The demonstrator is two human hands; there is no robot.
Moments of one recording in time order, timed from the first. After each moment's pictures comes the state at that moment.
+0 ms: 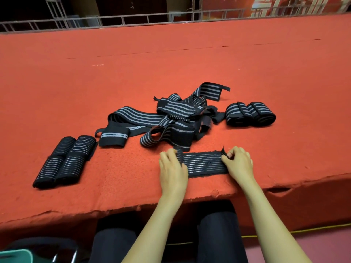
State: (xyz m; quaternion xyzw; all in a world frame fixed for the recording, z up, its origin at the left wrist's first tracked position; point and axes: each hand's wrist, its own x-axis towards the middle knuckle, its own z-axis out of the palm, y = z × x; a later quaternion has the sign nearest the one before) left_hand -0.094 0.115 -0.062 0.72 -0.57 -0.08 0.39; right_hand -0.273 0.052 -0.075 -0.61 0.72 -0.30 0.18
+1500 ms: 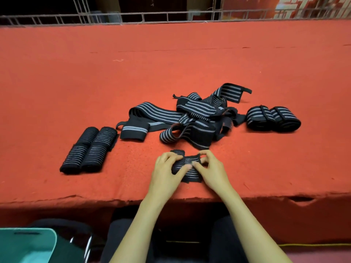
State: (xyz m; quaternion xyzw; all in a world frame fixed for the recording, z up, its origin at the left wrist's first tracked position) left_hand -0.020 0.143 -0.060 0.66 -0.61 -0.14 0.42; right_hand -0.165 0.082 -0.078 -0.69 0.54 -0.35 0.34
